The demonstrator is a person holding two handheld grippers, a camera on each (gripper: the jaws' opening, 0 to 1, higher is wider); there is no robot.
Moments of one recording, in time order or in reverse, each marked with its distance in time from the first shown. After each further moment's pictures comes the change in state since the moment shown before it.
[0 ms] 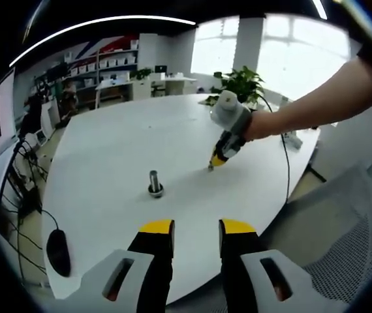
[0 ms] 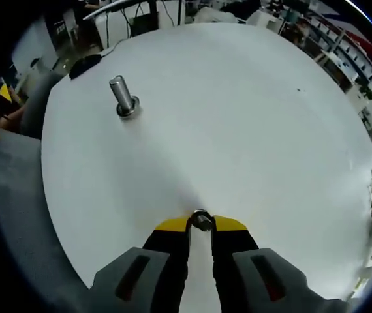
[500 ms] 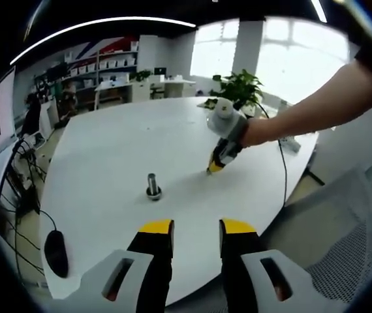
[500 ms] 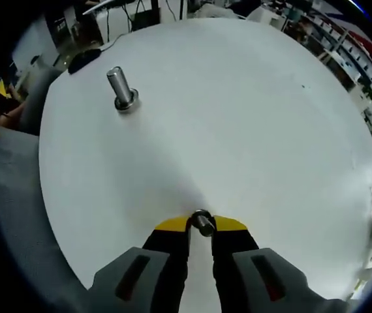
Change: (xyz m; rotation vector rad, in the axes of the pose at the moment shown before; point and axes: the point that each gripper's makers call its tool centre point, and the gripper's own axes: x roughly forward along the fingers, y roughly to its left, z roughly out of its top) left arm -0.001 -0.002 0.004 -0.008 -0.022 -0.011; right arm 0.004 0.002 -0.004 -0.007 0.009 0.005
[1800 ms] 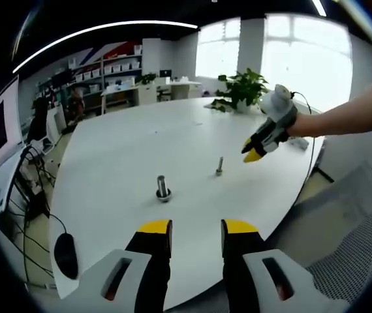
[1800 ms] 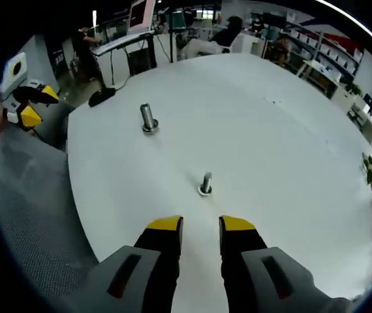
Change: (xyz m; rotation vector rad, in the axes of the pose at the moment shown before) left arm -0.002 0.009 0.002 0.029 -0.002 0.069; right arm -0.089 0.010 -0.034 0.126 -0.282 -0.006
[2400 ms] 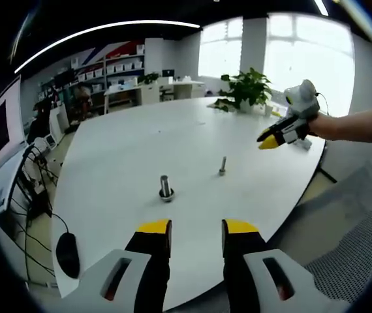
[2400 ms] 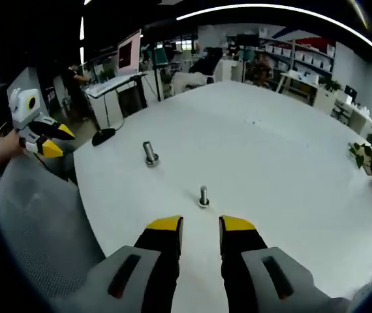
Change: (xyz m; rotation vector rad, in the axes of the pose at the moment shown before) left arm 0.000 0.002 0.000 -0.002 -0.001 0.018; right arm -0.043 0.004 0.010 0.143 -0.215 -0.014
